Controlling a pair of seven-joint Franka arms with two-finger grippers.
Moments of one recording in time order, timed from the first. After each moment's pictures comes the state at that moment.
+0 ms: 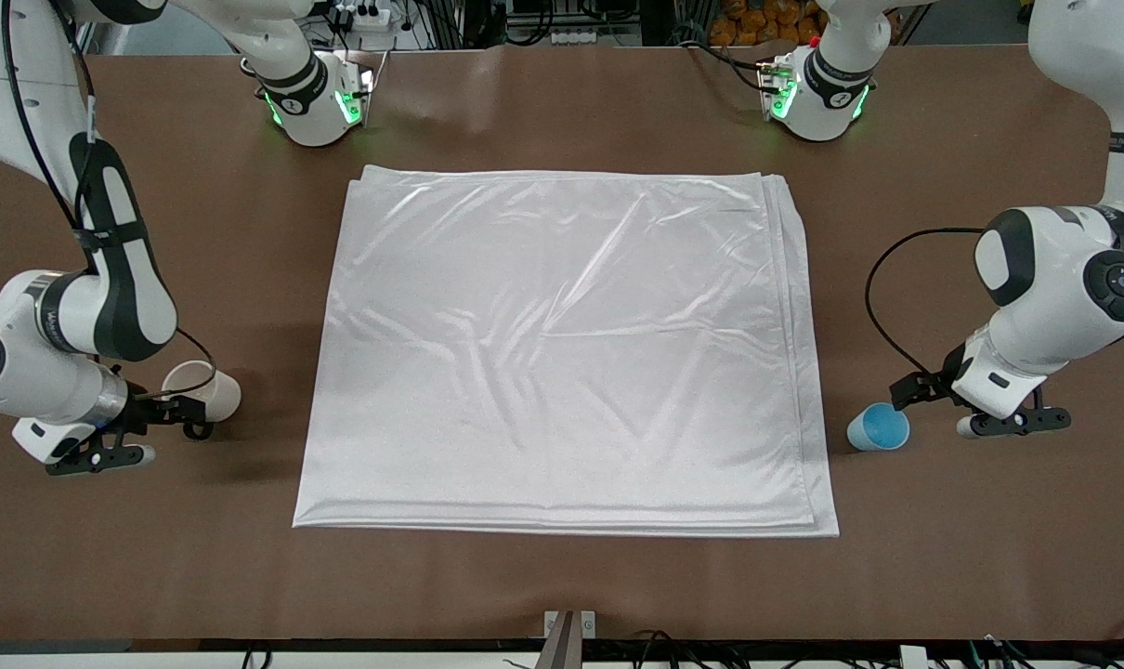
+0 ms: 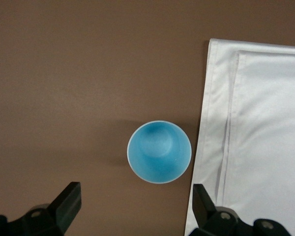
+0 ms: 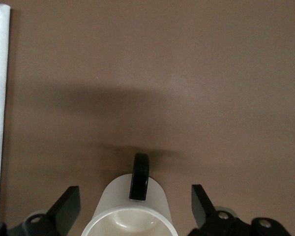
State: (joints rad) left arm 0.13 0.37 -0.13 -1.87 0.04 2.36 -0.10; right arm -0.14 0.59 -0.01 -1.66 -0.04 2.25 -0.27
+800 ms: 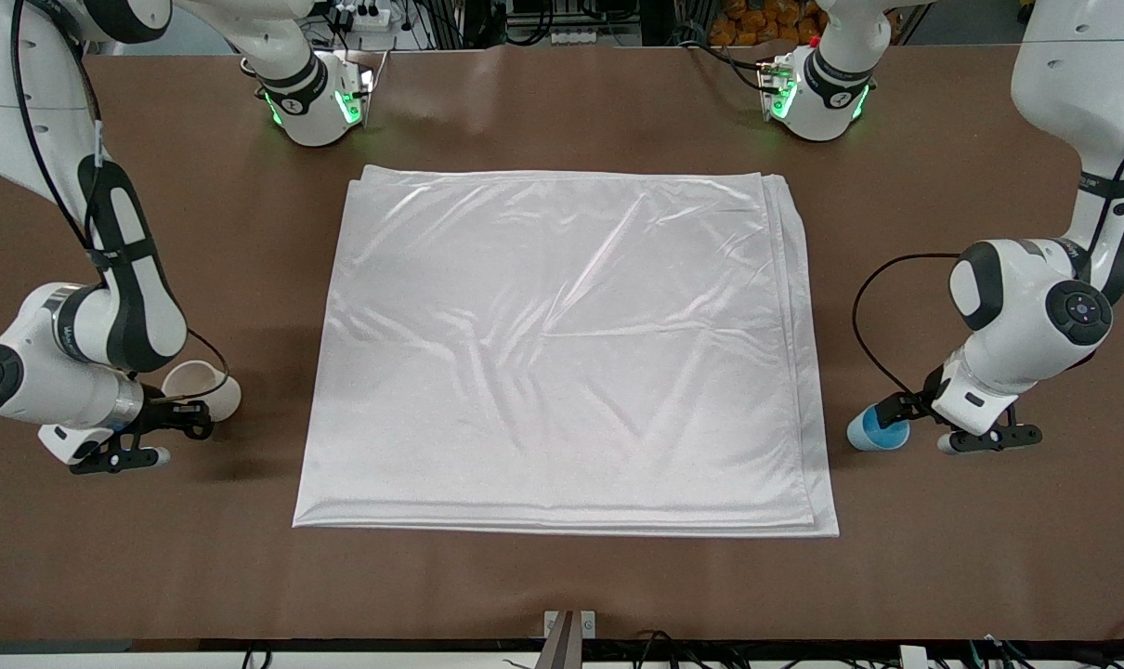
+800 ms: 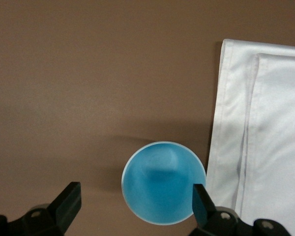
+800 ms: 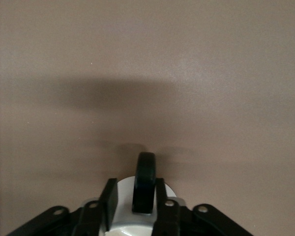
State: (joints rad) left arm 0.13 0.48 -0.12 -1.87 0.04 2.51 -0.10; right arm -0.14 0.64 -0.02 -1.65 0.01 2.26 -0.27
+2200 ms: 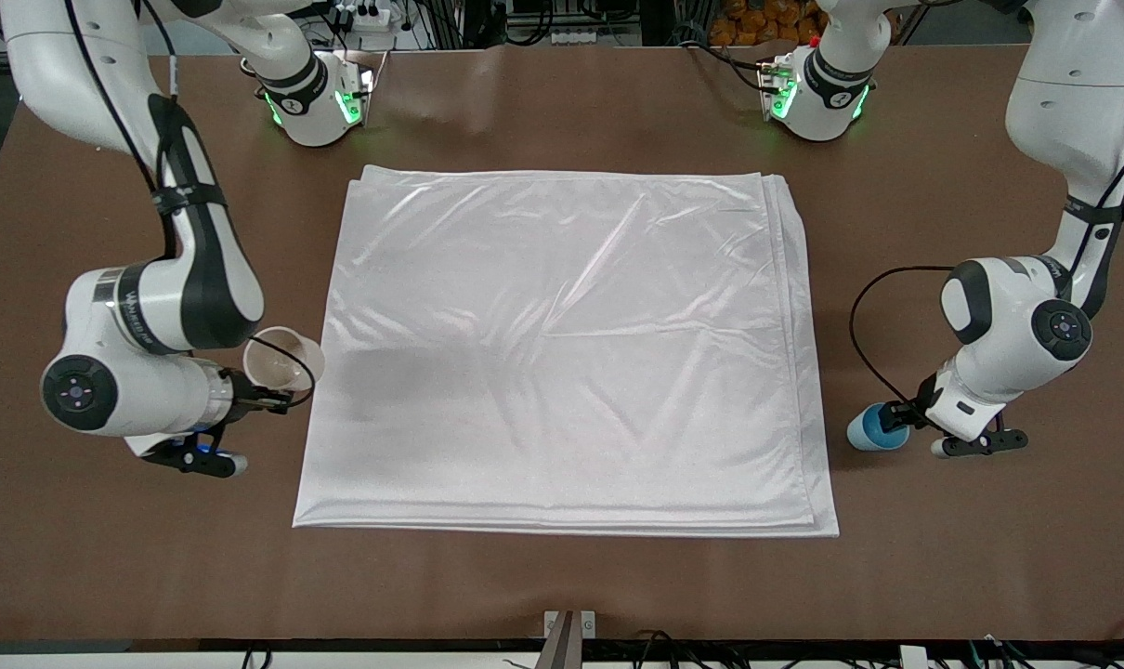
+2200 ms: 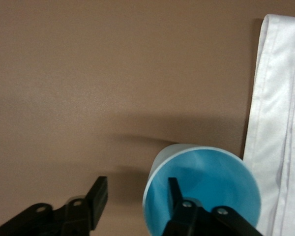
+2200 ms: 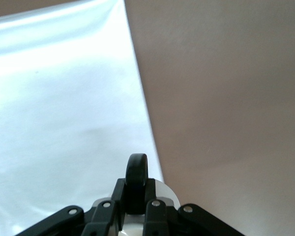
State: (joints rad) left arm 0.16 0.57 -0.12 -1.87 0.04 2.57 -0.08; right arm 0.14 0.59 0.01 -1.39 0.02 1.75 0.37
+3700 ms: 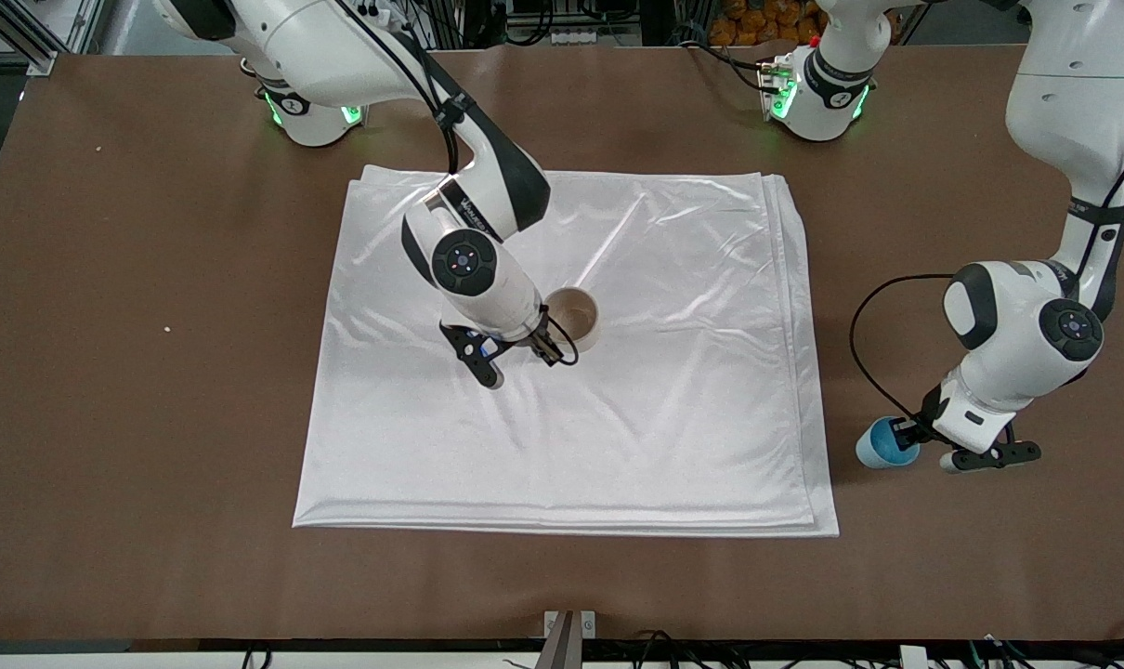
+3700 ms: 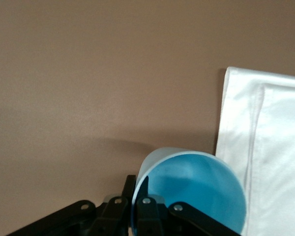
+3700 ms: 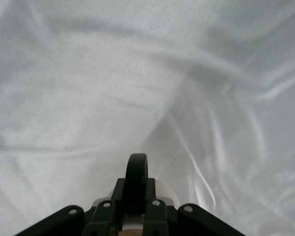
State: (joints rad) left arm 0.15 0.57 -0.14 -1.80 0.03 2.58 -0.12; right arm 0.66 0.69 0.01 -1.38 0.22 2.12 1.48
